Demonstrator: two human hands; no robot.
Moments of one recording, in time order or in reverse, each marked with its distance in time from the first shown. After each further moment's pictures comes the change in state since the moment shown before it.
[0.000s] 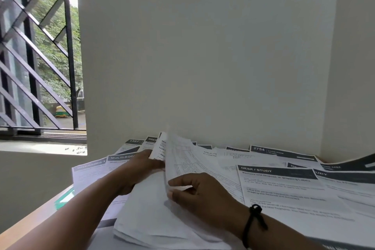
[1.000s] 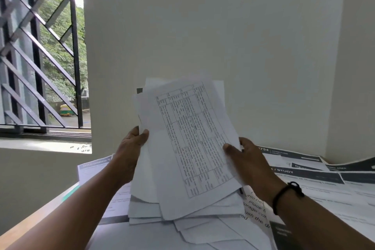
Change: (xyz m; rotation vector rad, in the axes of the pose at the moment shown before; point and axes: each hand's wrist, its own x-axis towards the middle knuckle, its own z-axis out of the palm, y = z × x) left_hand 0.005 0.010 -0.021 -0.490 0.215 0.255; right_hand 0.021 0.015 -0.068 0.199 0.462 0.232
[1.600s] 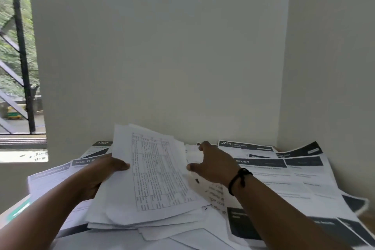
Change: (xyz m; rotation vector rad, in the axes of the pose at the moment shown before) left_hand 0.003 -0.023 -0.008 0.345 -0.216 -0.446; right_hand 0.002 0.002 -0.024 -0.813 -0.219 0.019
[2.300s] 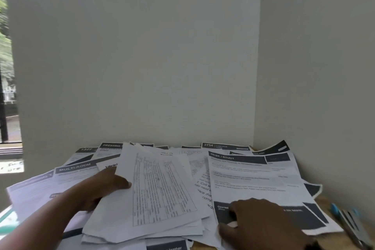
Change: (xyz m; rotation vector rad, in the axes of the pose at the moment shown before) left_hand -0.019 -0.006 0.027 0.271 -0.113 0.012; right_hand -0.150 0.039 -0.009 -0.294 0.108 0.029
